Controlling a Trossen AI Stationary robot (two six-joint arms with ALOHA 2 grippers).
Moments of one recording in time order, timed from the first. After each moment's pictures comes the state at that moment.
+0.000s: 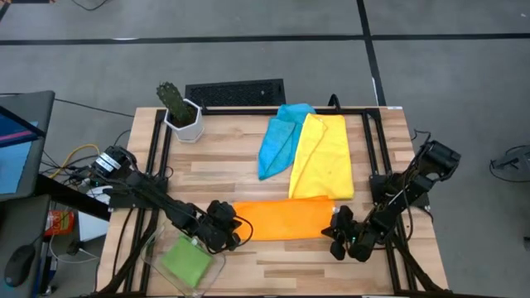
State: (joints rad) left arm -0.58 1.67 0.77 -0.05 -0.54 -1.10; right arm 0.91 1.58 0.47 0.04 0.62 1.20
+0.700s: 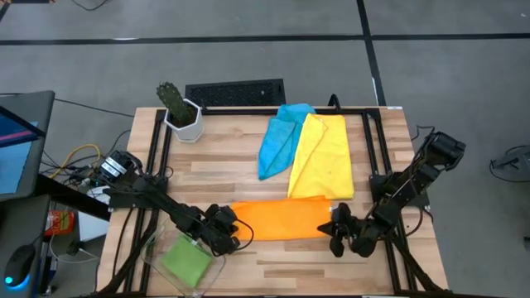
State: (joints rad) left arm -0.58 1.75 0.79 -0.17 -0.40 -1.17; right arm 0.89 1.44 0.47 0.09 0.72 1.15
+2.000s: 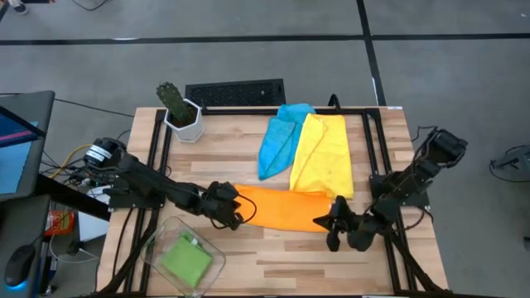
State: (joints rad) left arm -0.37 1.53 0.78 -0.22 -0.42 -0.96; right arm 0.82 1.40 0.47 0.13 0.79 0.99
